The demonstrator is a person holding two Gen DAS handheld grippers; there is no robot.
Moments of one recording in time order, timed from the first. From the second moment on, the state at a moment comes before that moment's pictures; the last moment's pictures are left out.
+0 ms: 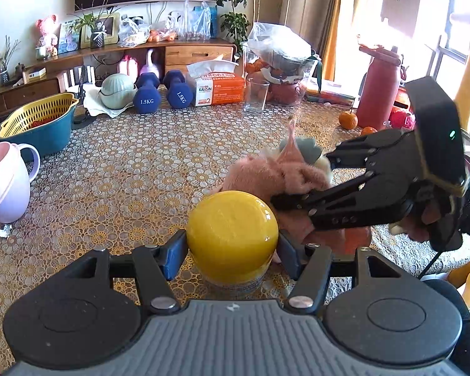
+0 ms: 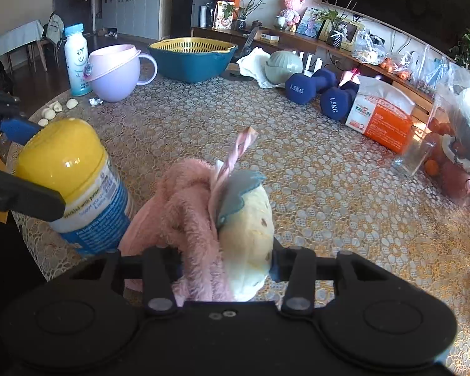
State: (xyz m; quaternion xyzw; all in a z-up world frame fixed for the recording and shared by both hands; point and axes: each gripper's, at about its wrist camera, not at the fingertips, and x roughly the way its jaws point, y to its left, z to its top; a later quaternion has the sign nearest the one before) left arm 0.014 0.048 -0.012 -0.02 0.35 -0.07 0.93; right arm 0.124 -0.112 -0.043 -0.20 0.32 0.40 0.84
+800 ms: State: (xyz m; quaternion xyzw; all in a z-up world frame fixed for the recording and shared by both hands) left arm 0.034 0.020 -0.018 0.03 0.33 -0.09 0.94; right arm 0.096 -0.118 0.019 -0.17 0.26 0.47 0.82
